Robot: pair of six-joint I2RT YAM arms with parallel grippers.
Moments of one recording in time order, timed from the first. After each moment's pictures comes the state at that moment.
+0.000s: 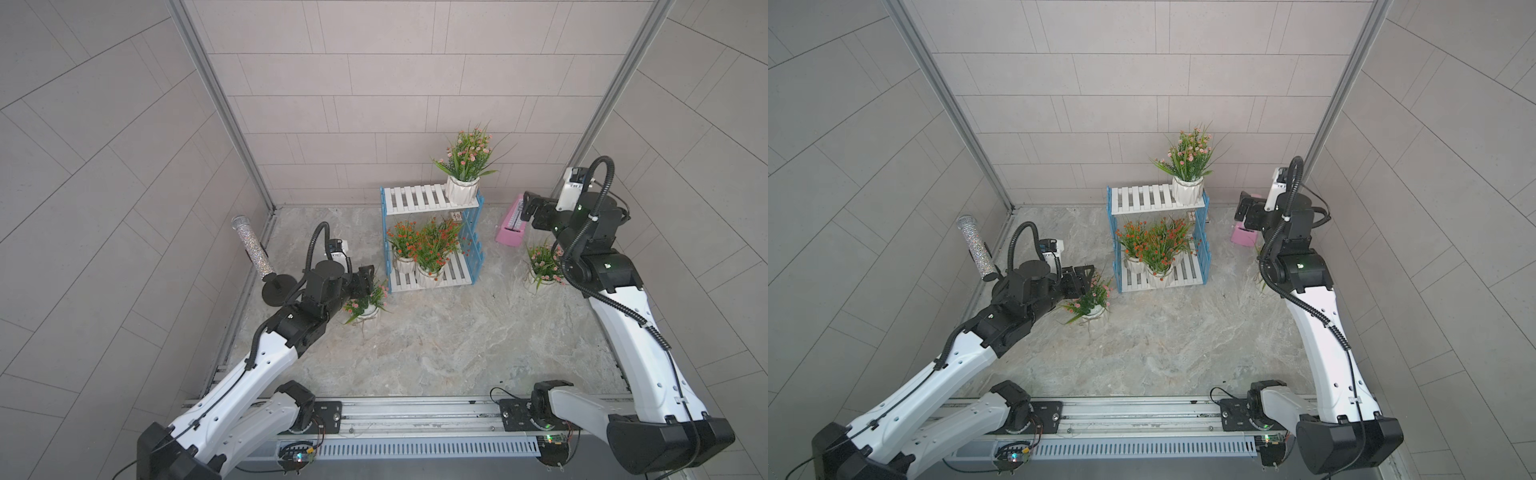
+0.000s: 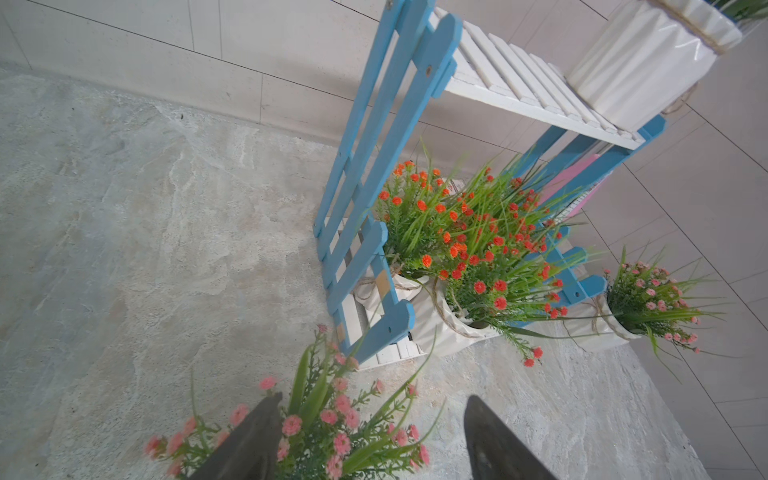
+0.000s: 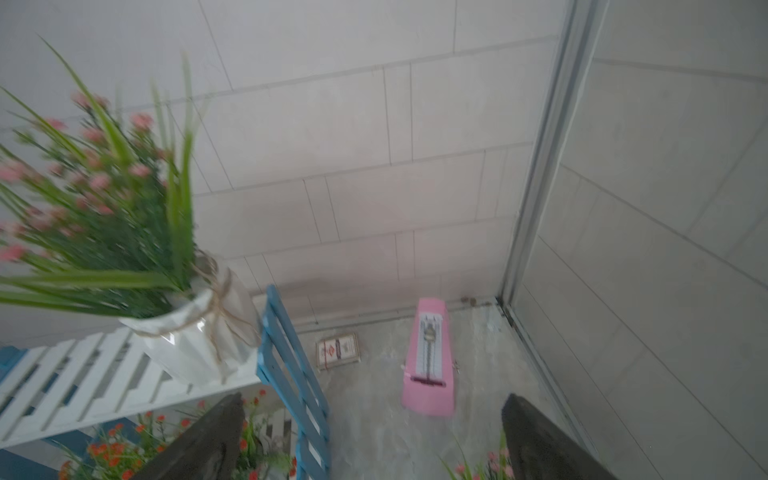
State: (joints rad) left arm -0.57 0.91 0.77 -0.30 -0.15 -0.50; right arm 0.03 1.11 1.28 -0.43 0.18 0.19
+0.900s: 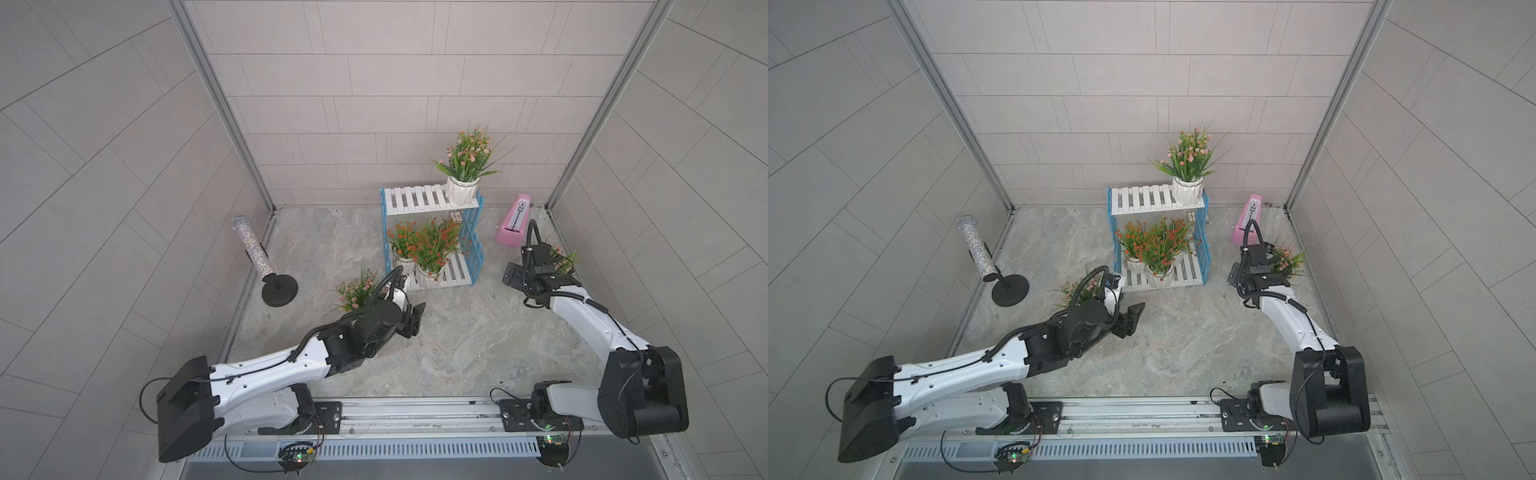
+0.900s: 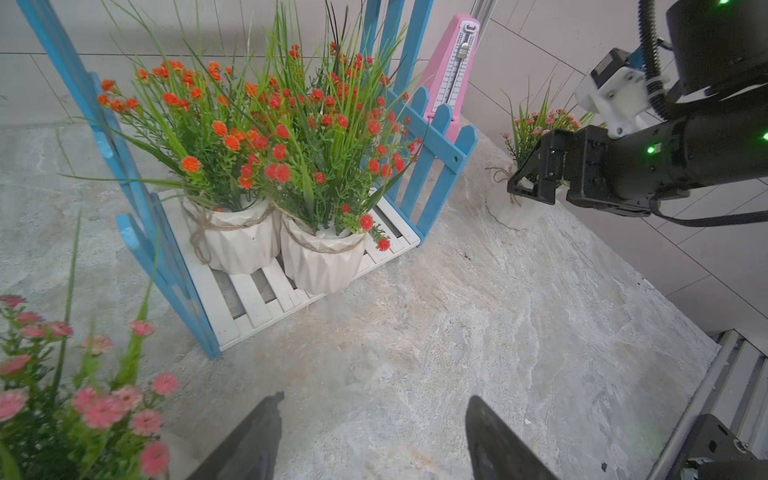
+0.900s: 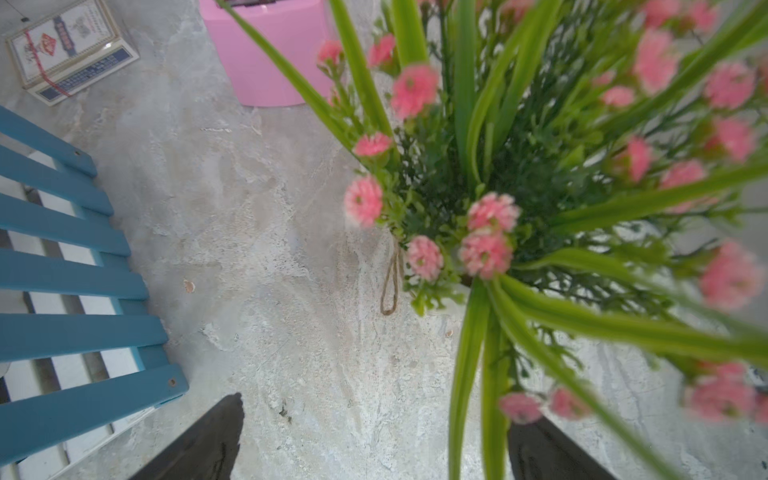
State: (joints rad) left arm -1.06 1.12 0.66 0.01 -0.39 -0.42; right arm 0.03 1.30 0.83 -0.48 0.30 0.49
